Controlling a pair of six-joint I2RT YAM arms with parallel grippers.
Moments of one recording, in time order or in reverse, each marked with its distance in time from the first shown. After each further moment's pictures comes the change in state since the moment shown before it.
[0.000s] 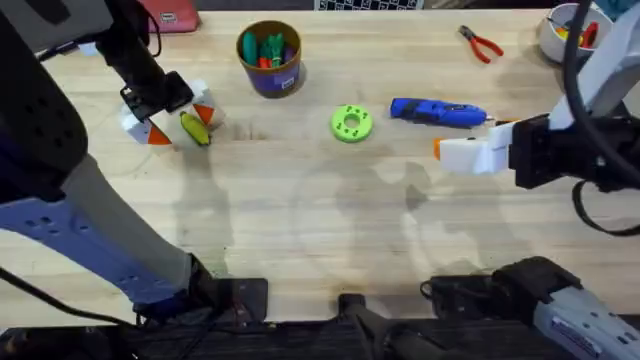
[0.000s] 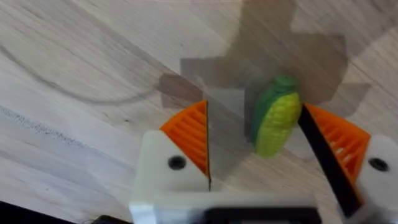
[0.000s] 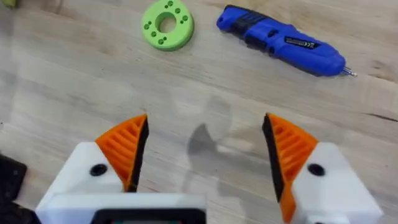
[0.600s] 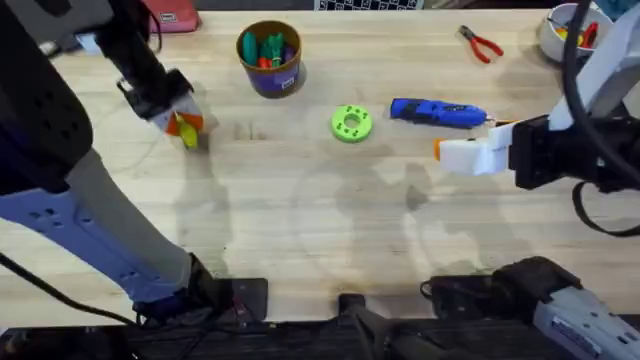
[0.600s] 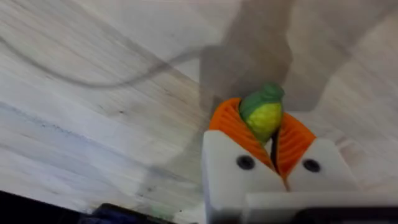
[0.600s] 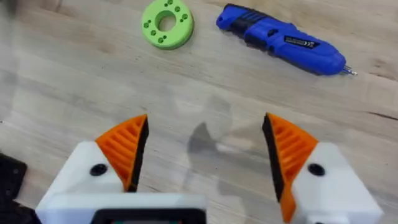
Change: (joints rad) left arm -0.005 0.034 0.073 -0.088 0.032 0.011; right arm 0.000 0.000 0.000 -0.005 0.000 0.000
